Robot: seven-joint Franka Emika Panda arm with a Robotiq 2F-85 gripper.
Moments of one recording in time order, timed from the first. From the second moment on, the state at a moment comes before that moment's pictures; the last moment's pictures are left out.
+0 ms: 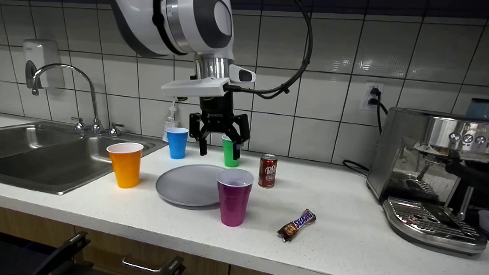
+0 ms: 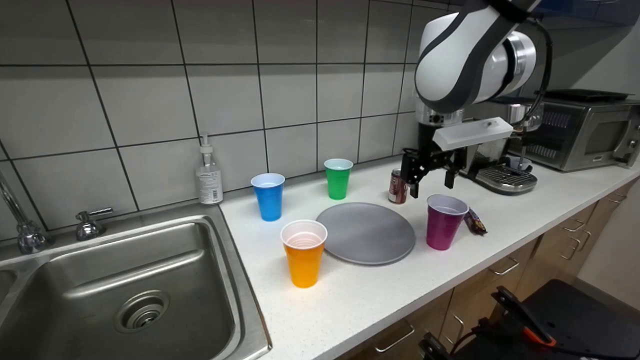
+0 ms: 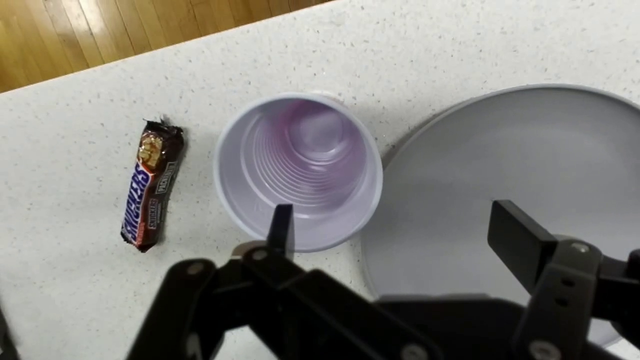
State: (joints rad) arm -0.11 -0.11 -0.14 -2.63 -0.25 2.52 0.12
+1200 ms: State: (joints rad) arm -0.11 0.05 -0.14 -2.64 -0.25 2.64 0.12
